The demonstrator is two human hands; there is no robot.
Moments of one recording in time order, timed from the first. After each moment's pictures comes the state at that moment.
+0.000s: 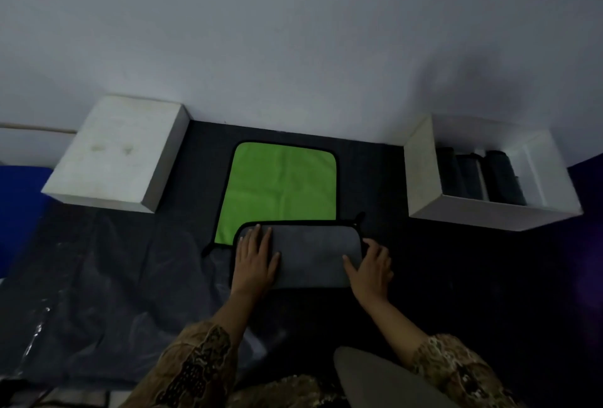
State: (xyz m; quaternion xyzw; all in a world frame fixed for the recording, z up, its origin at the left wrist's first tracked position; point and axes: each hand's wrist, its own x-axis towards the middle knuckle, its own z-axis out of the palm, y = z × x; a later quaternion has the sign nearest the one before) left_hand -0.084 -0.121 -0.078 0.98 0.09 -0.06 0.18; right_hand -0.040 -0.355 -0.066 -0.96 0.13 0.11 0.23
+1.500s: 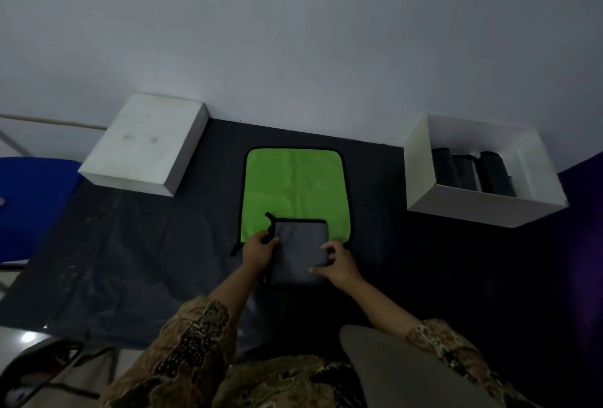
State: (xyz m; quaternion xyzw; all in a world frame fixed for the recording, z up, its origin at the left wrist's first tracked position) left_hand -0.090 -0.127 -0.057 0.81 0.33 -0.09 0.48; right_hand -0.074 -0.319 -0.049 -0.86 0.04 0.27 0.44
